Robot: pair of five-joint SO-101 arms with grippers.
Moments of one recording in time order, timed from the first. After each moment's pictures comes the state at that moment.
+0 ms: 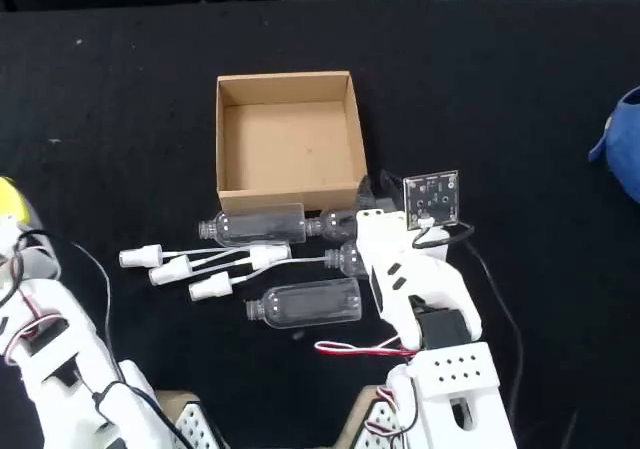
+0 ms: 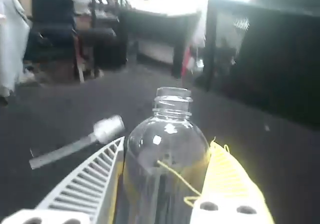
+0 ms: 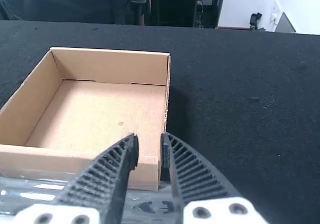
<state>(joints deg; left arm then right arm) -47.8 -48.0 88.2 -28.8 1.8 -8.6 -73.2 87.3 17.5 -0.2</state>
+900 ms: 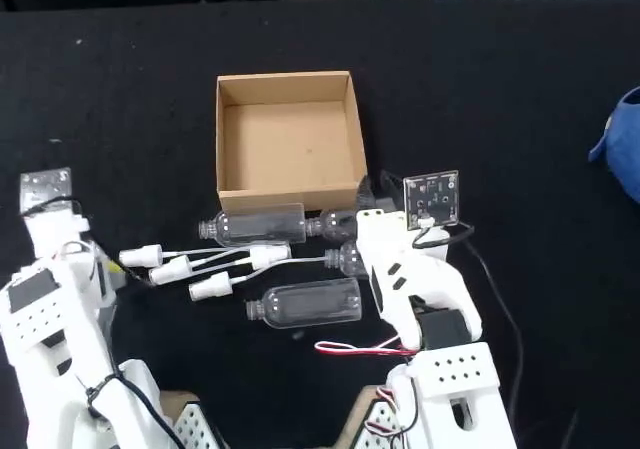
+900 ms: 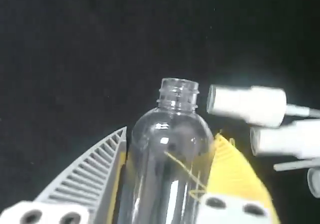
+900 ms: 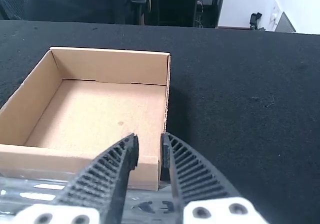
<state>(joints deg) -38.0 -48.0 67.5 51.3 -23.3 -8.6 -73.2 87.3 17.5 -0.2</state>
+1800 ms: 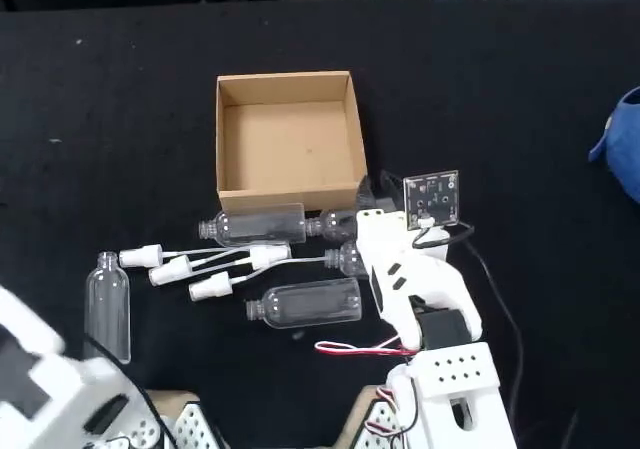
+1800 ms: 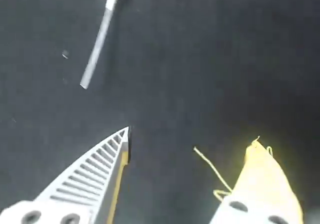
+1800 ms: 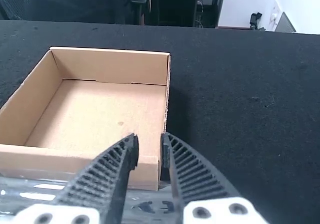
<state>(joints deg) -59.5 -4.8 7.9 58.2 -36.0 -8.6 -73.2 87.3 17.5 -0.2</state>
